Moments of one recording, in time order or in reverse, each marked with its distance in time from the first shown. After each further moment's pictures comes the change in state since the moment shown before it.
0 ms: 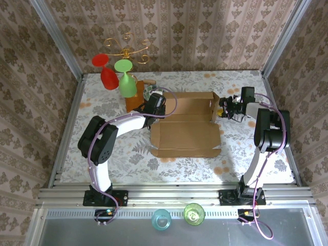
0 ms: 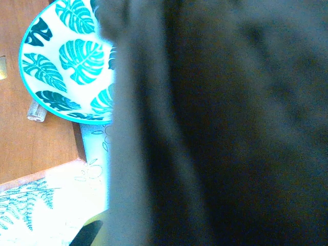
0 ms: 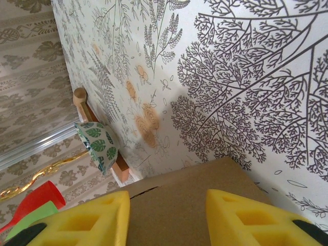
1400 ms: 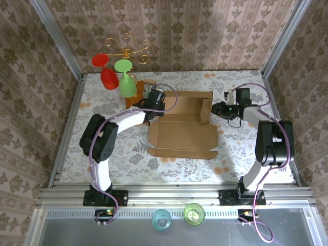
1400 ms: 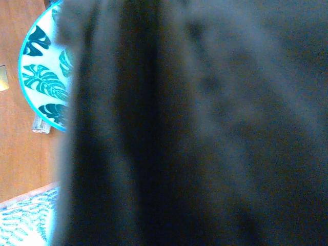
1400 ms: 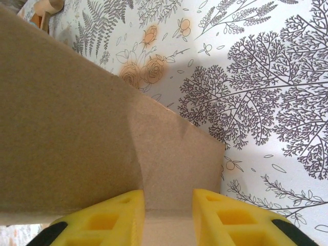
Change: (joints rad) left arm 0.027 0.037 0.094 -0.113 0.034 0.059; right arm 0.104 -0.215 -0.114 -0.087 0.201 -0.675
